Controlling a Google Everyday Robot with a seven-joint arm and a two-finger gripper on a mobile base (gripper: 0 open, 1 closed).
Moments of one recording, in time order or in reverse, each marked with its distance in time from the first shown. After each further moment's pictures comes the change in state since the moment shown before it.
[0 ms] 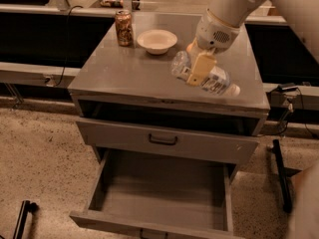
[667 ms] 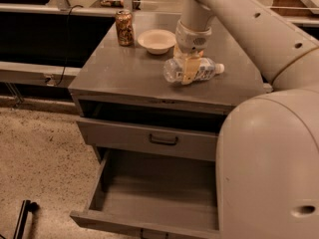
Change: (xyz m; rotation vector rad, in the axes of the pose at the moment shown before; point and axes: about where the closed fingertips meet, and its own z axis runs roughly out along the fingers) arm 0.009 -0.078 0.059 -0.010 0.208 -0.332
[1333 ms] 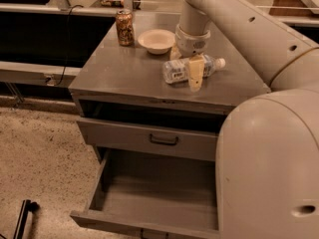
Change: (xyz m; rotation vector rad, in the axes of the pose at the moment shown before) arm 0.011 -0.002 0.009 0.010 0.058 -0.059
